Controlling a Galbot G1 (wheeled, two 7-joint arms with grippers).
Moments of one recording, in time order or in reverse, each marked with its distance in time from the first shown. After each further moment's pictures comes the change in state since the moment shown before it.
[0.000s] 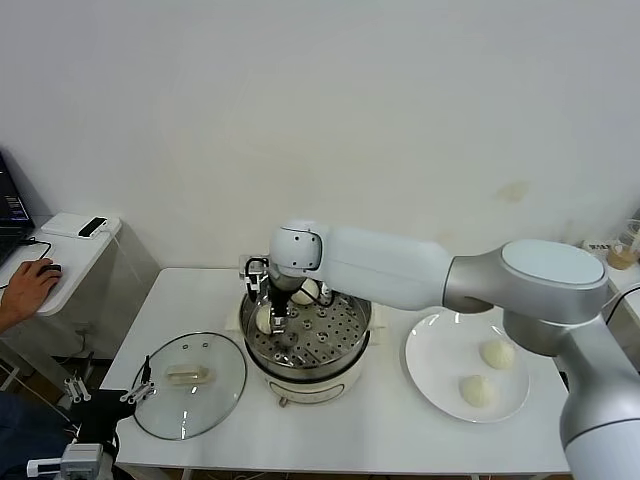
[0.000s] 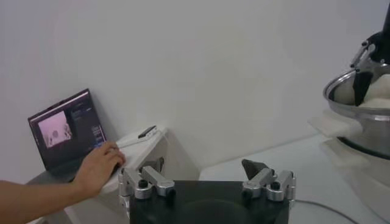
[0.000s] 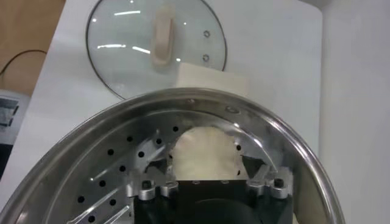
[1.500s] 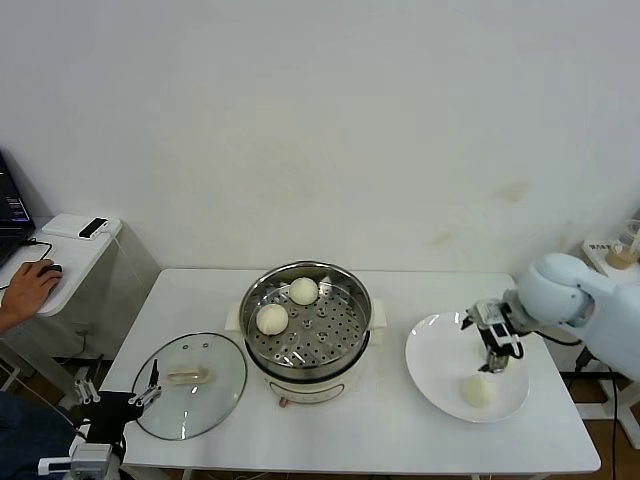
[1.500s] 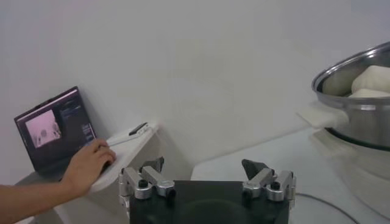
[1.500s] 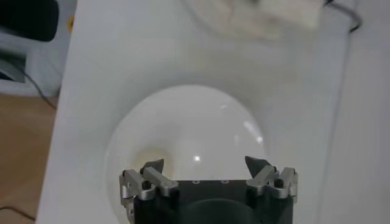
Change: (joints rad) left arm 0.002 0.009 0.024 0.020 0.014 0.004 0.003; right arm -0.433 -1.015 0.357 0.532 -0.588 0.328 -0.267
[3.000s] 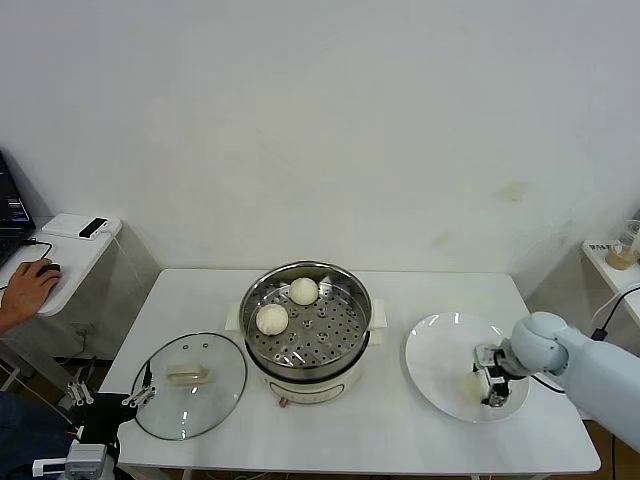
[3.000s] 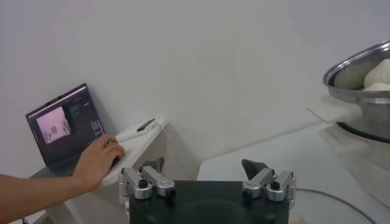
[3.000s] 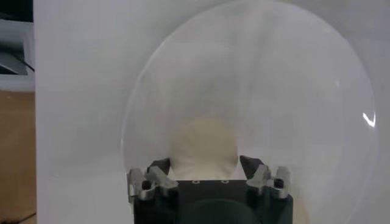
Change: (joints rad) left arm -0.003 -0.009 -0.016 0.008 0.003 0.000 0.000; right arm -0.369 0.129 0.265 -0.206 -0.114 -0.001 0.071
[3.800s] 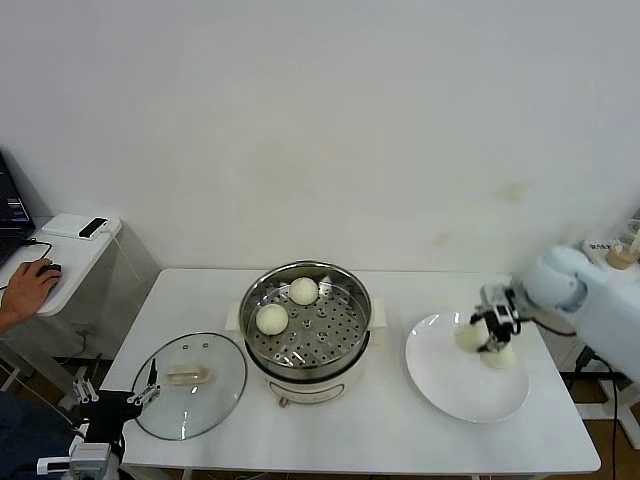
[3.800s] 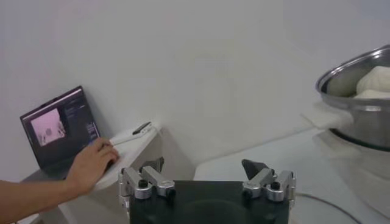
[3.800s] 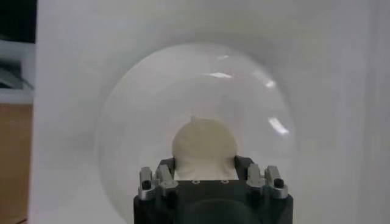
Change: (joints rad) left arm -0.007 0.009 0.016 -0.009 -0.002 -0.001 -0.001; right arm 0.459 0.047 -0.147 -0.045 0.165 0.040 -0.127
